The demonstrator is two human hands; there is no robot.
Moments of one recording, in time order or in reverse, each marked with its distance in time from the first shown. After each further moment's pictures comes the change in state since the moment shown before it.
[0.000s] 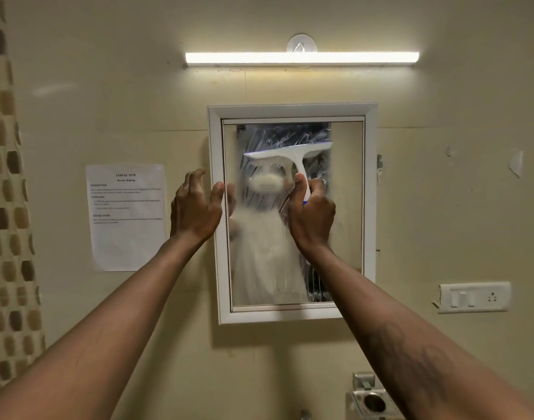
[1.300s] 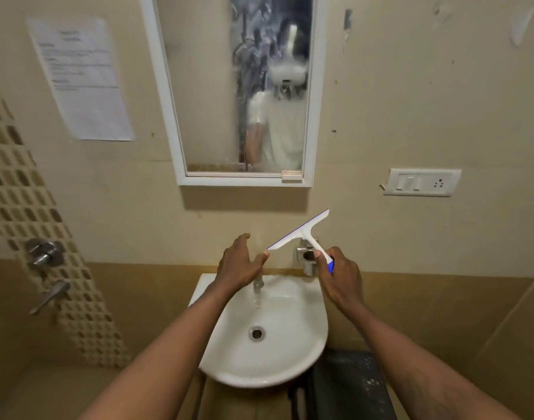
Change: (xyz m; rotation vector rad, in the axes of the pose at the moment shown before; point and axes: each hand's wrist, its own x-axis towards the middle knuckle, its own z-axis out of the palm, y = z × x) left_hand -0.388 0.074 0.134 0.011 -0.721 -0.561; right_hand -0.229 0.230 -0.315 -0.337 -0.733 0.378
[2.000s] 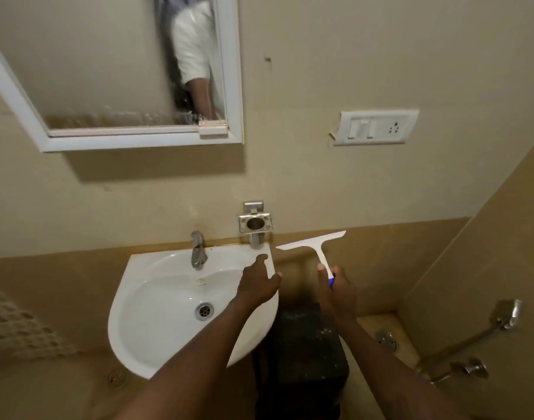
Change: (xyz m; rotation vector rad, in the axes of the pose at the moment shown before) left_hand 0.011 0.022 0.226 -0.044 -0.409 -0.079; right_hand -0.031 0.173 0.000 0.022 0.072 0.449
